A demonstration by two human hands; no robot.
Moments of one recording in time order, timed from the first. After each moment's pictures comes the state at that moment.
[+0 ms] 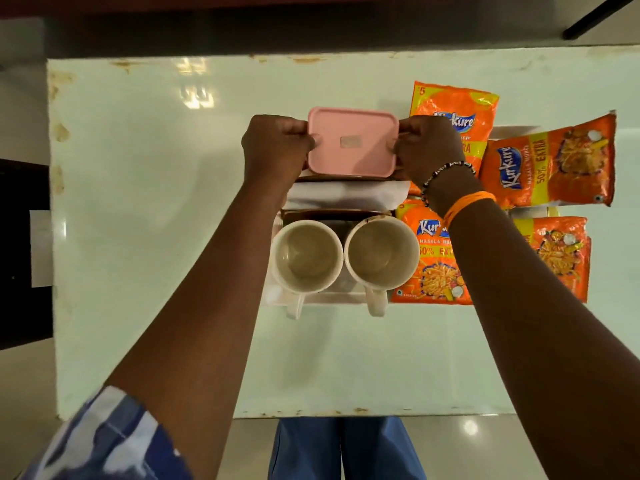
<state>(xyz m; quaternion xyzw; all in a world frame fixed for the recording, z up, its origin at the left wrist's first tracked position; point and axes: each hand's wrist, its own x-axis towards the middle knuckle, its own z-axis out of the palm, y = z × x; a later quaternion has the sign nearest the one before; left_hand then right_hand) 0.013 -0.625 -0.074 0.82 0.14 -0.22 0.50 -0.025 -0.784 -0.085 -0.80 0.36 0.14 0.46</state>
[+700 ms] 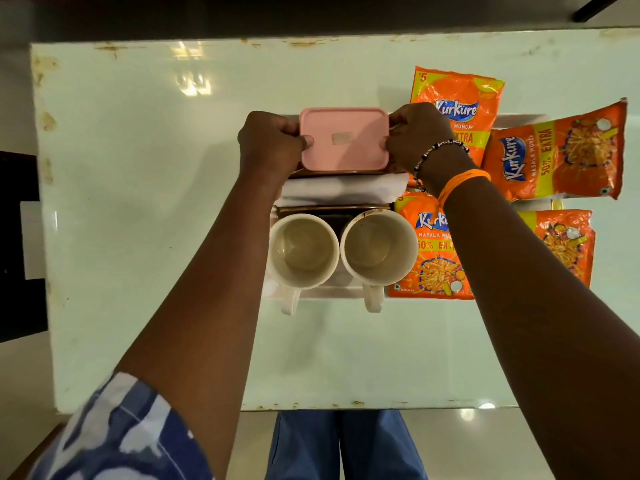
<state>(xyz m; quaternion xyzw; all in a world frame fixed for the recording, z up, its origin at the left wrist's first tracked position) 0.017 -0.624 -0.101 0.82 0.17 -0.25 0.49 -0.016 -0.788 -0.099 -0.85 0.30 0.20 0.39</state>
